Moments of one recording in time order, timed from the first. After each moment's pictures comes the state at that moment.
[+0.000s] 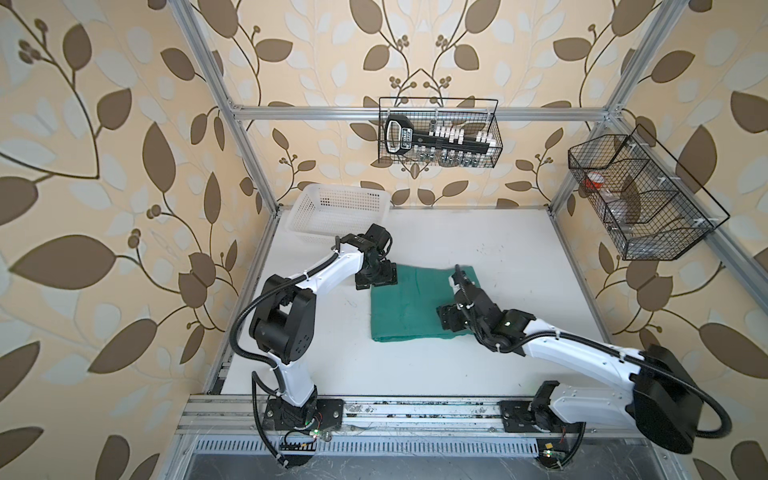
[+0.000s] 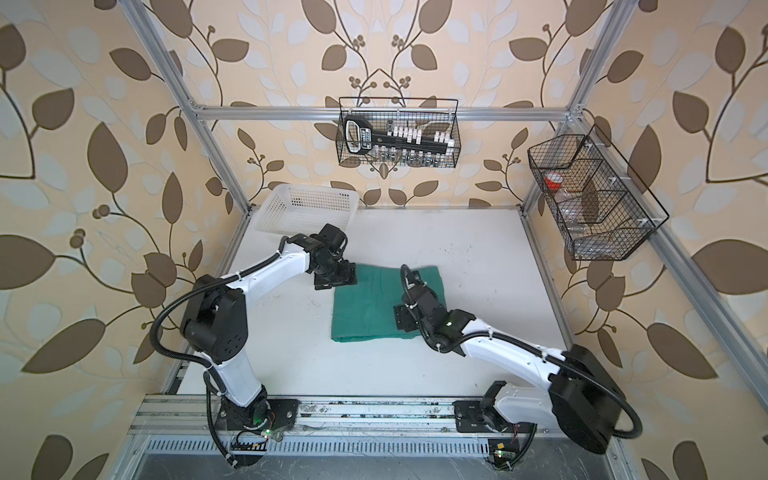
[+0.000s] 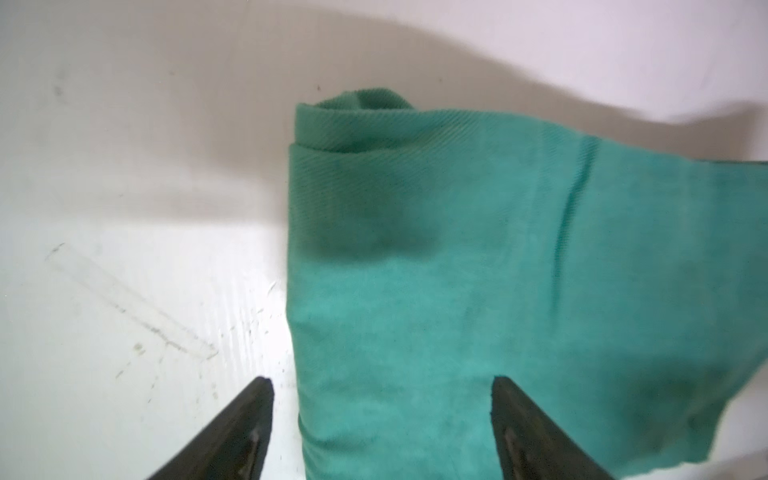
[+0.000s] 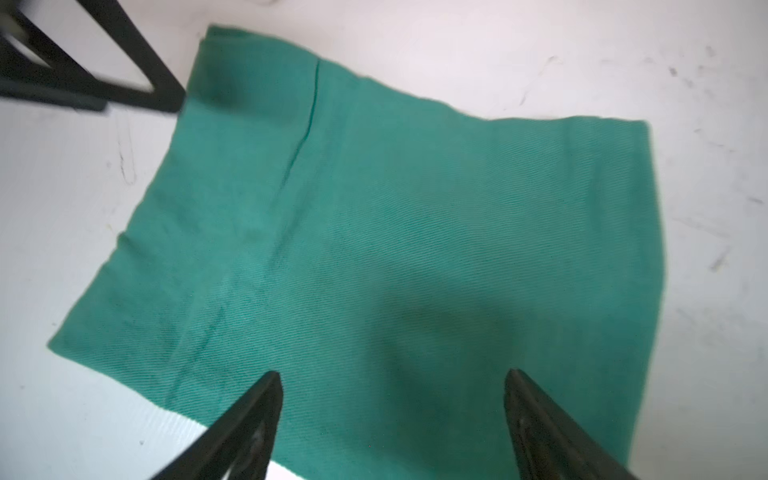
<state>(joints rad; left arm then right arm) -0.44 1.73 1.38 -0.87 0.10 -0.54 0.83 1.30 0.69 -0.23 0.33 0.44</state>
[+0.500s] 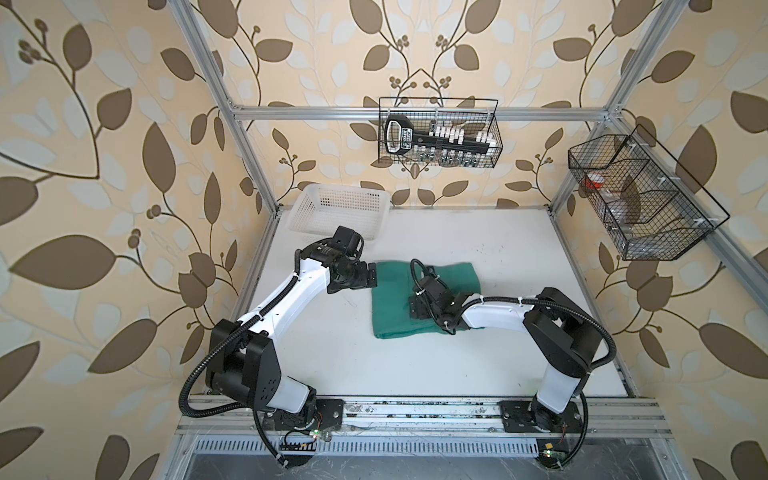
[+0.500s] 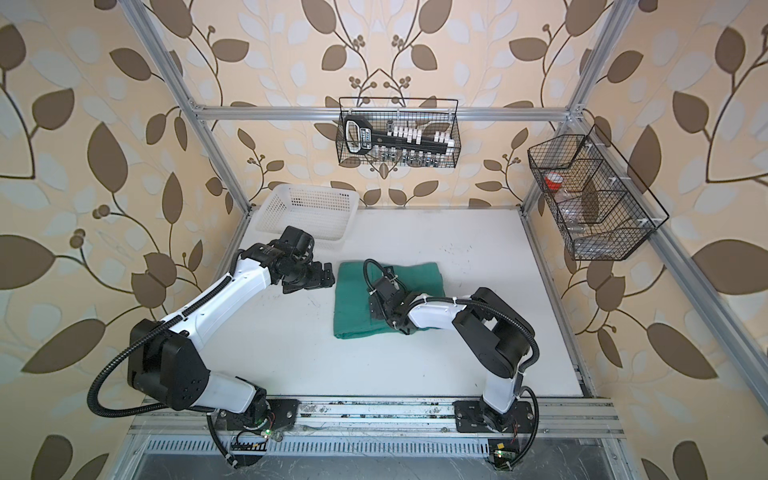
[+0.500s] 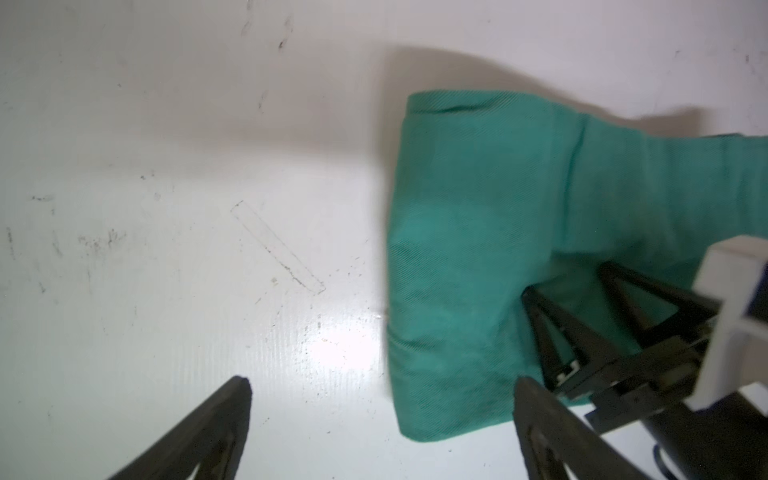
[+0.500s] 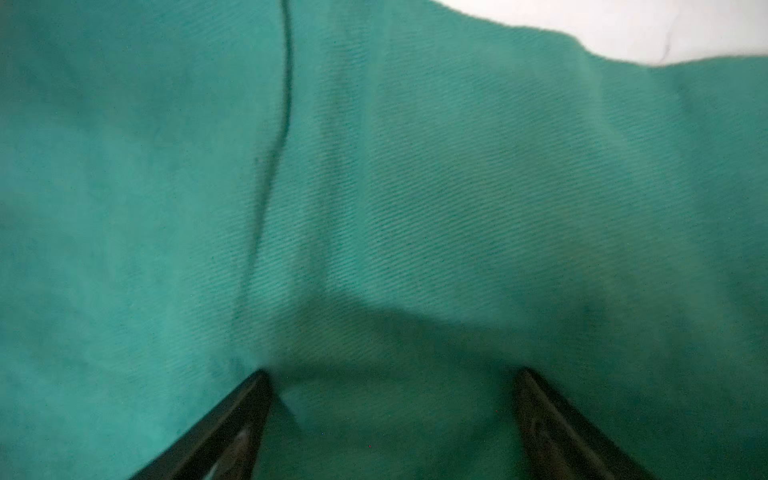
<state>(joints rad) -0.31 1.45 1.19 -0.91 0.08 -0.46 0.78 1.82 0.98 -0.14 0.36 0.56</state>
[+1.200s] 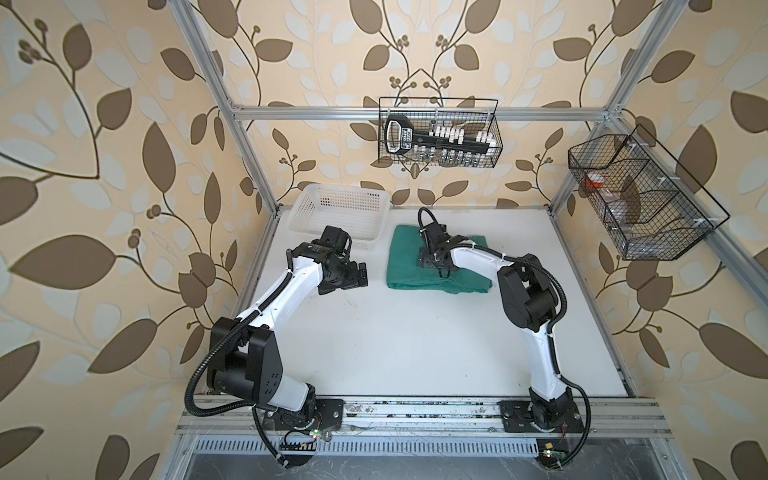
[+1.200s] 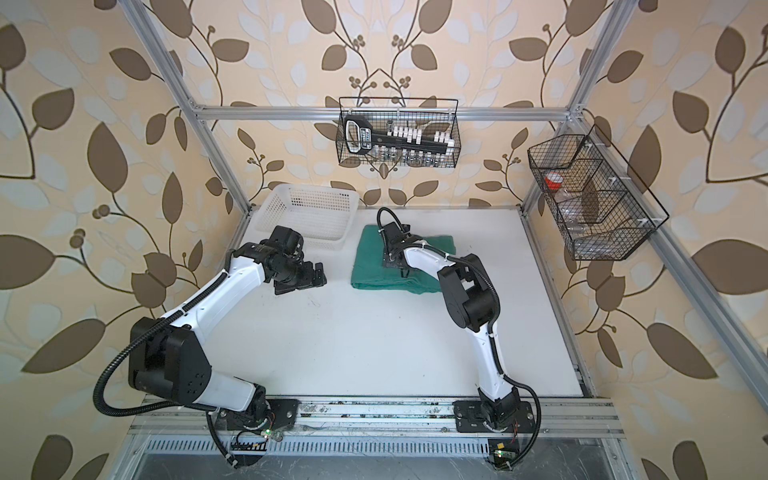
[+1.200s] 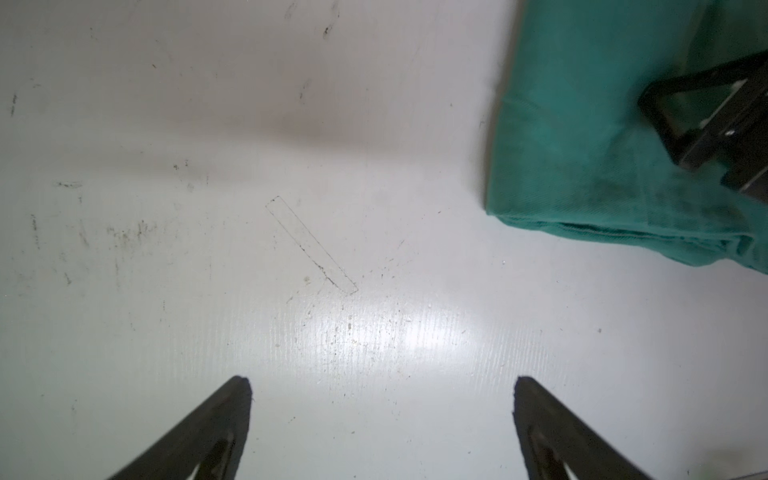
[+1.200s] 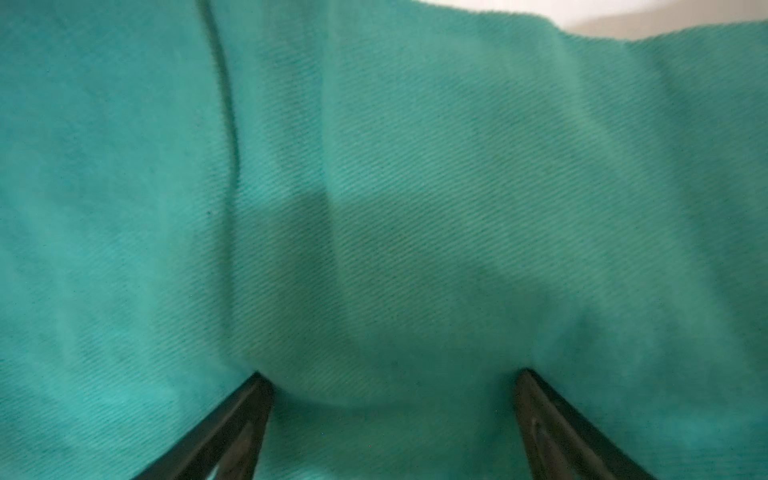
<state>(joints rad) -0.23 1.48 1.19 -0.91 0.12 -0.41 0.49 2.25 1.73 -0.59 0.32 0.58</state>
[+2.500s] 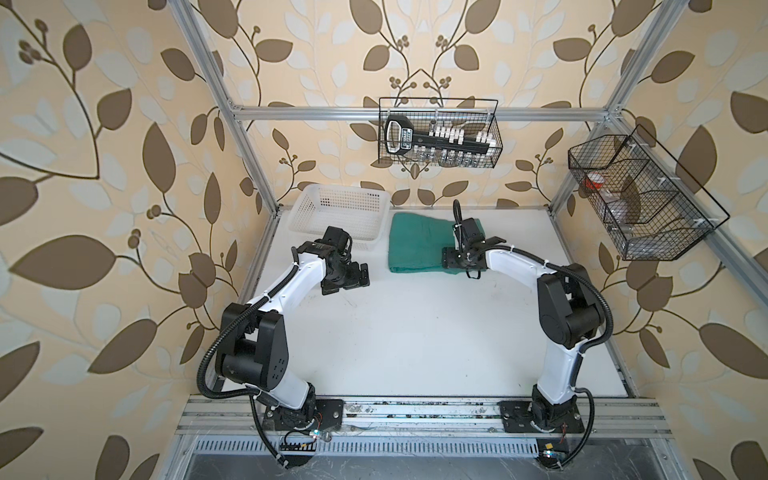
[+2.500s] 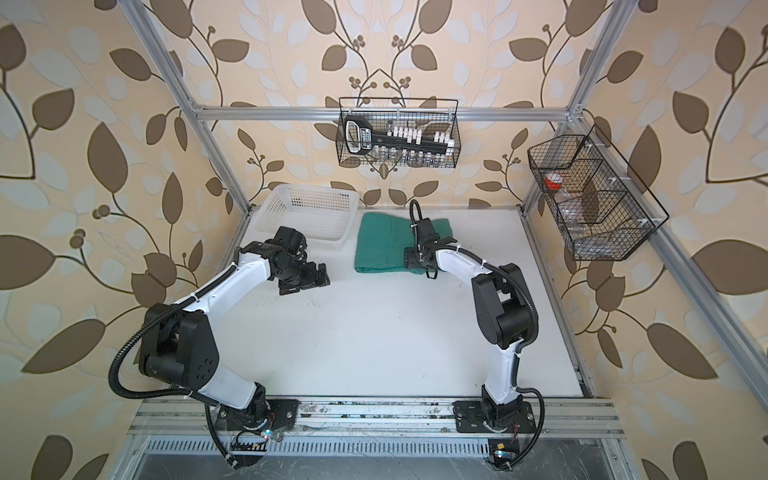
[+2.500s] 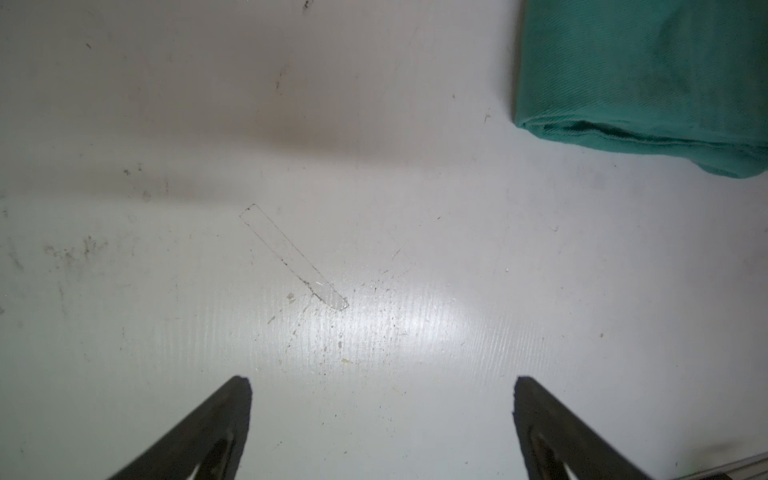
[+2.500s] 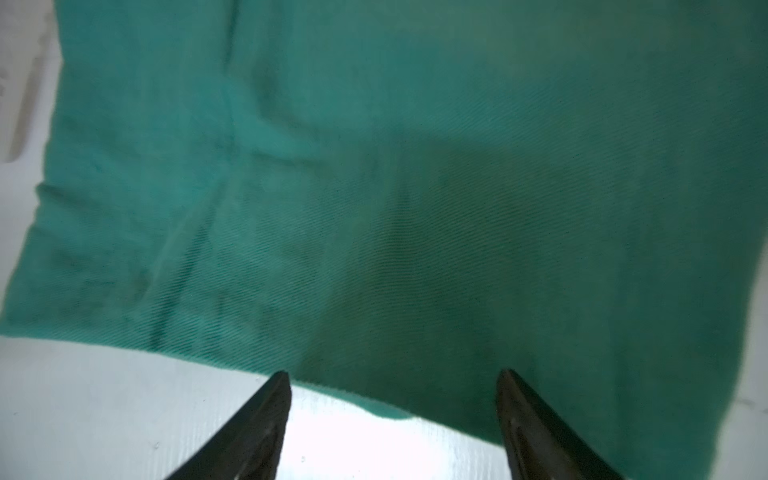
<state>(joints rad) -0.21 1.55 1.19 -0.87 0.18 -0.39 0.37 1.96 1.38 -0.45 0.10 0.36</state>
